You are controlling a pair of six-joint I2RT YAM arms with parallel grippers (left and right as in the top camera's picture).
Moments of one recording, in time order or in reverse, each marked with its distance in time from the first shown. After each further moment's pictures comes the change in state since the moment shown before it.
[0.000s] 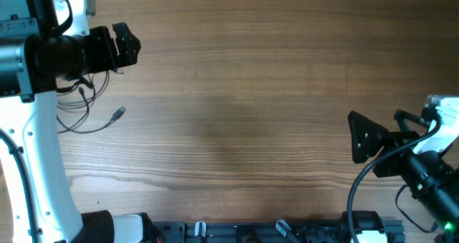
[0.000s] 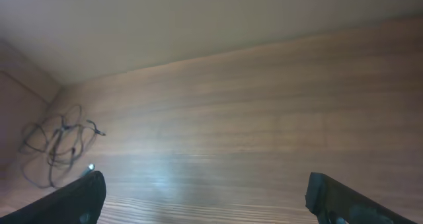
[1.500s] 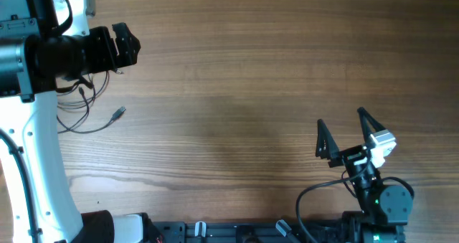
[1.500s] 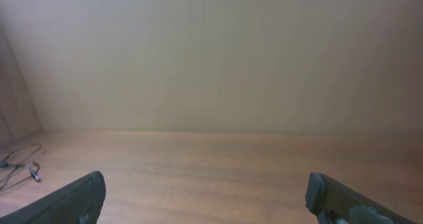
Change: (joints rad) left arm 0.000 0.000 0.000 0.000 -0.003 0.003; right arm 0.000 -0.682 -1.329 1.244 -0.017 -0.079
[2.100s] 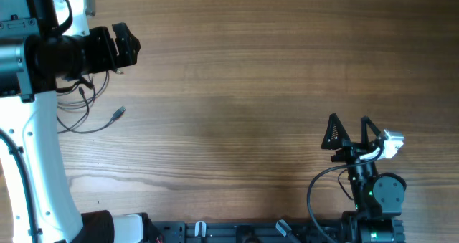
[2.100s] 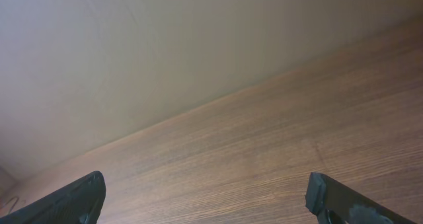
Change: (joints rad) left arm 0.000 0.000 0.000 0.000 0.000 0.000; right arm 0.000 -0.003 -0.035 -0.116 0.201 0.288
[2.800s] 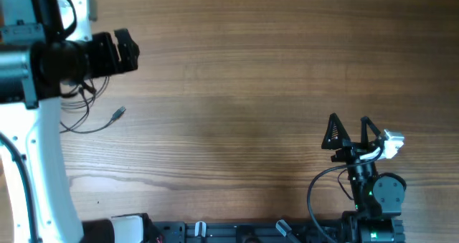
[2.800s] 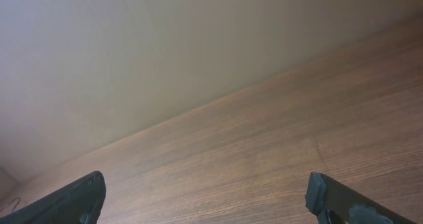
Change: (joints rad) left arm -0.035 -0.048 -0.060 0.012 -0.084 0.000; right arm 0.000 0.000 0.000 0.000 0.000 0.007
